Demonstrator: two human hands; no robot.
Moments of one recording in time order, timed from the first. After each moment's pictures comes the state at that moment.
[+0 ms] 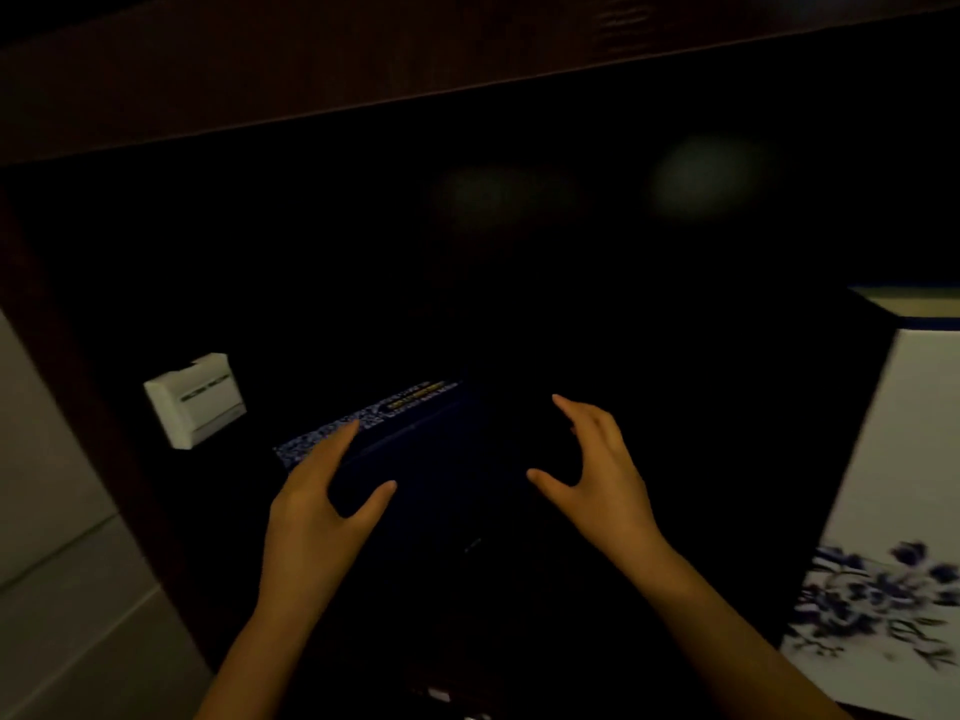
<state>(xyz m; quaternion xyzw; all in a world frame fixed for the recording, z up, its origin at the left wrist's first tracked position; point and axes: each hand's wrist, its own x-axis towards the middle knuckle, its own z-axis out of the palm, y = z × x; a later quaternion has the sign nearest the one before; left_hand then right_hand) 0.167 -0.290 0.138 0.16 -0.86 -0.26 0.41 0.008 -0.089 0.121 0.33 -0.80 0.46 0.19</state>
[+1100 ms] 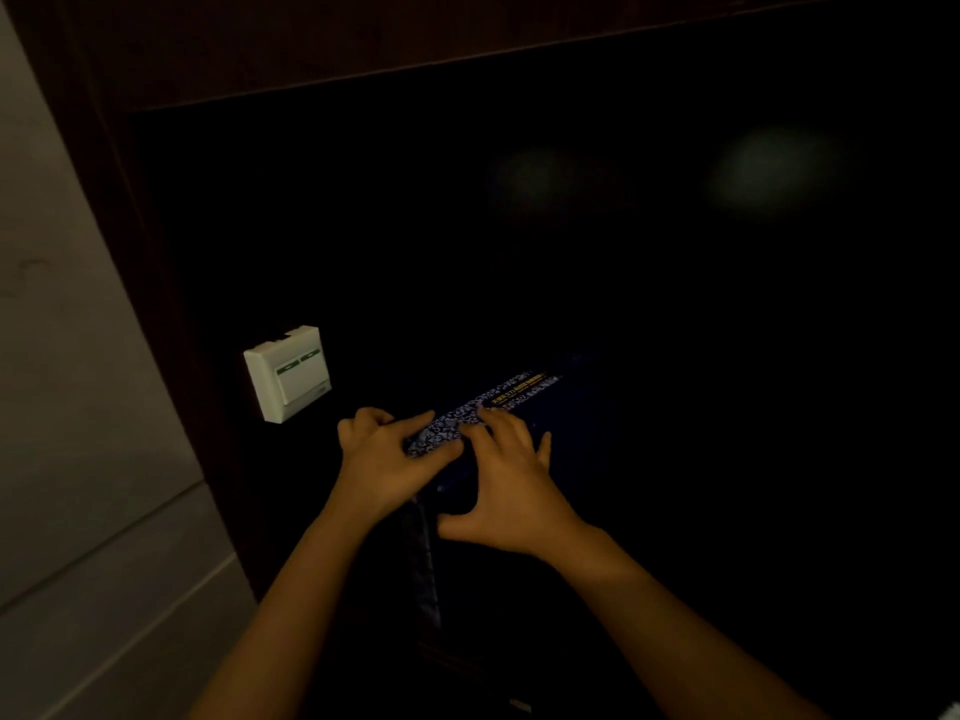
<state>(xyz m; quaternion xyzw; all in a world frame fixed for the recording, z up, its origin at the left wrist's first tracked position) 0.130 -0.384 0.142 0.25 -0.89 -0.29 0.26 0.052 -0.250 0.118 0.49 -0.81 0.30 0.08</state>
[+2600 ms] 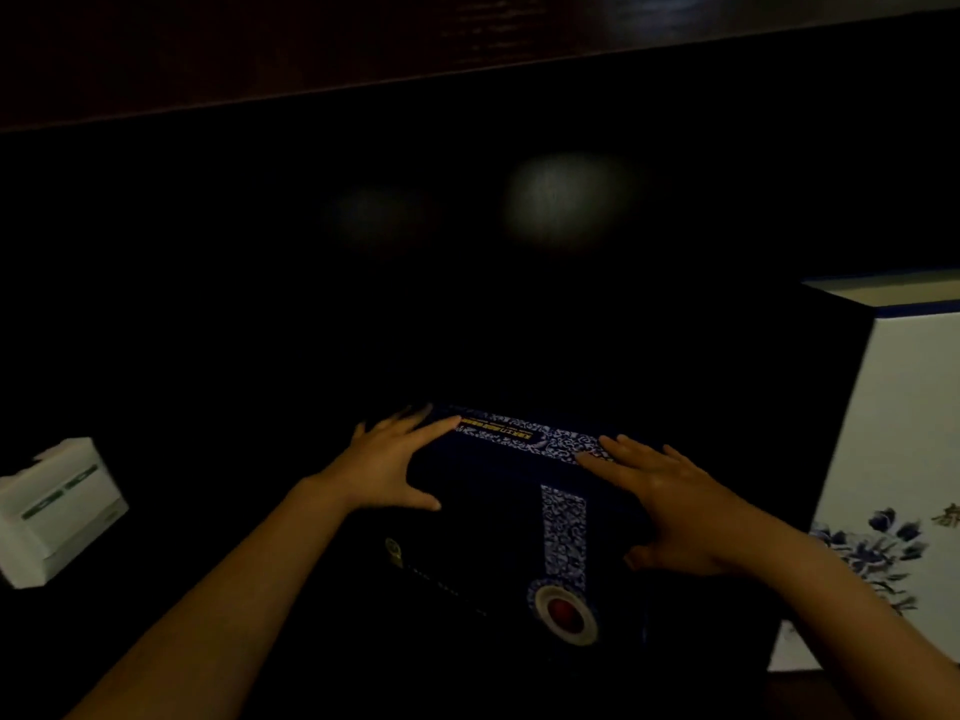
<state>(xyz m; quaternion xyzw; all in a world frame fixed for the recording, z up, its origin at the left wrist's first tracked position) -0.027 -0.352 0.156 -0.08 -0.99 0.05 0.07 0.005 -0.032 0.159 0.29 -0.96 0.02 0.02</state>
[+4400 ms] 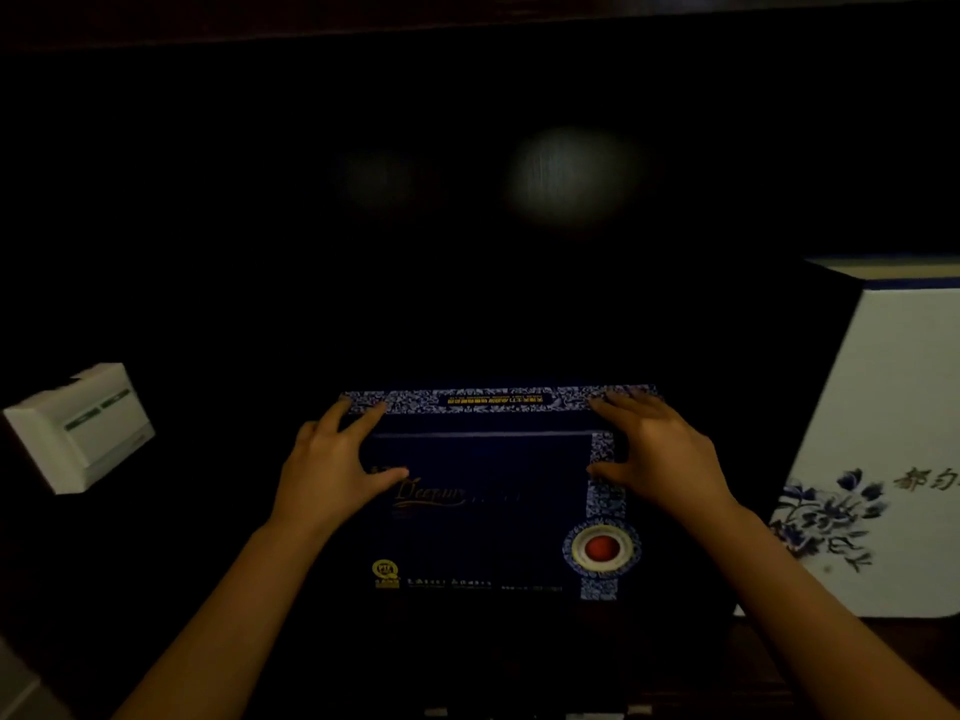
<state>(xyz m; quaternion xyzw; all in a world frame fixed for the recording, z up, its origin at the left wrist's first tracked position) 0.066 -0.363 0.123 0.11 -0.96 -0.09 0.24 0.004 -0.046 0.134 0.18 -0.96 0.09 0.19</state>
